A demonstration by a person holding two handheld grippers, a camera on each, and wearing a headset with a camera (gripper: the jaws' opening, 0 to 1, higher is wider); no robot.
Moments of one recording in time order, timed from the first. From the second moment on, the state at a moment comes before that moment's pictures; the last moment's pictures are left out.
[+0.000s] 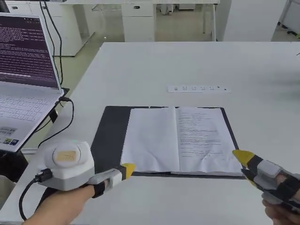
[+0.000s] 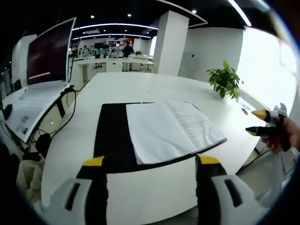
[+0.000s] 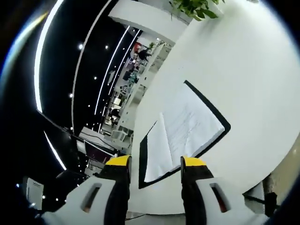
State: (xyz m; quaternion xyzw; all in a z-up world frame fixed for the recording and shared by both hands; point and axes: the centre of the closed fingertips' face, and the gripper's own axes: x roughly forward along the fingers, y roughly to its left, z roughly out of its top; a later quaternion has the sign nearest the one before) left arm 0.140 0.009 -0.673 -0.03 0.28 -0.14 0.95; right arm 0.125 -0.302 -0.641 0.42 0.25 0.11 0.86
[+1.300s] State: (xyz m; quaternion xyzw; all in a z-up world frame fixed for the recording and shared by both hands) left arm 0.119 -0.024 -0.634 0.03 0.26 -0.19 0.95; right arm 0.107 -0.323 -0.637 0.09 0.24 0.18 0.95
